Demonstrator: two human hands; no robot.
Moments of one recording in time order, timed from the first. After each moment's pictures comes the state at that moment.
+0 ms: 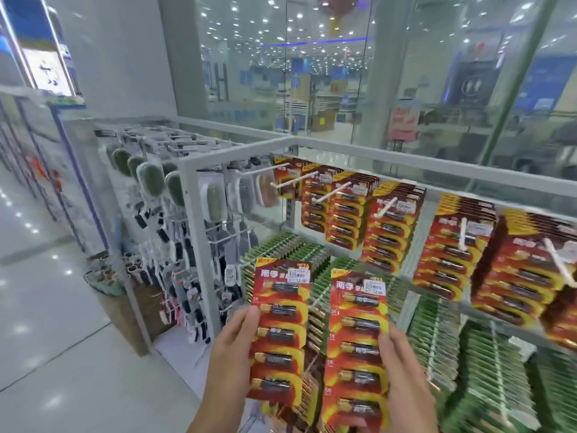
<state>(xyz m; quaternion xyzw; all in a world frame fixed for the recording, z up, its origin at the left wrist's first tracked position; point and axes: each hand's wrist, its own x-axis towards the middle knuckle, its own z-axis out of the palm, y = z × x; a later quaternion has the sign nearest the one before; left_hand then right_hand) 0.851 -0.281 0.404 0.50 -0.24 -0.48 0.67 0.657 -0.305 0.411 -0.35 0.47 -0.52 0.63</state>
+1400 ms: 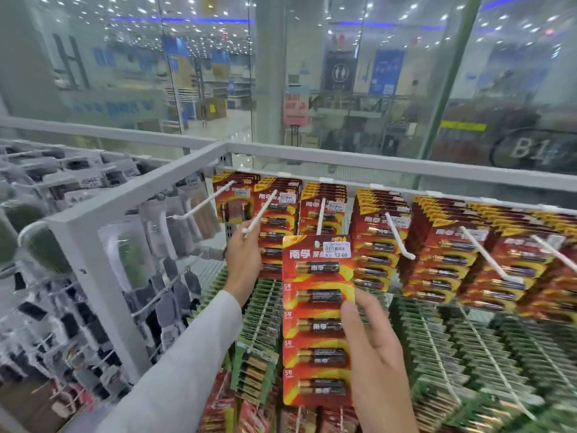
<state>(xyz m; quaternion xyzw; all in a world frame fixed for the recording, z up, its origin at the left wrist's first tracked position) 0.912 -0.617 0.415 0.47 -0.46 -0.46 0.60 0.775 -0.388 0.459 -0.39 0.49 -0.61 0.48</state>
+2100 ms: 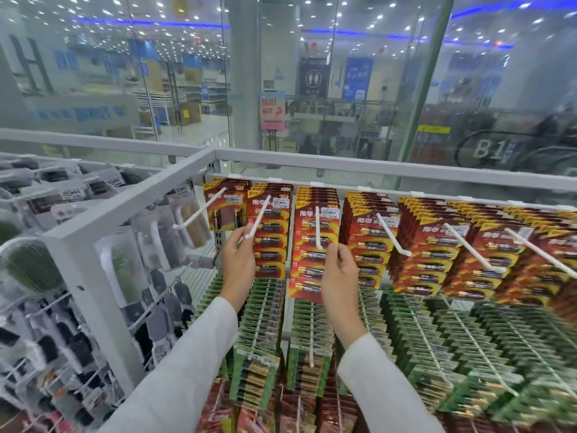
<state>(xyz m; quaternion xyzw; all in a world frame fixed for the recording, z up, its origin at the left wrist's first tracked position) 0.917 -0.622 0.412 0.44 -0.46 -0.48 0.61 0.778 -0.514 0.439 -0.39 0.58 -0.64 0.31</state>
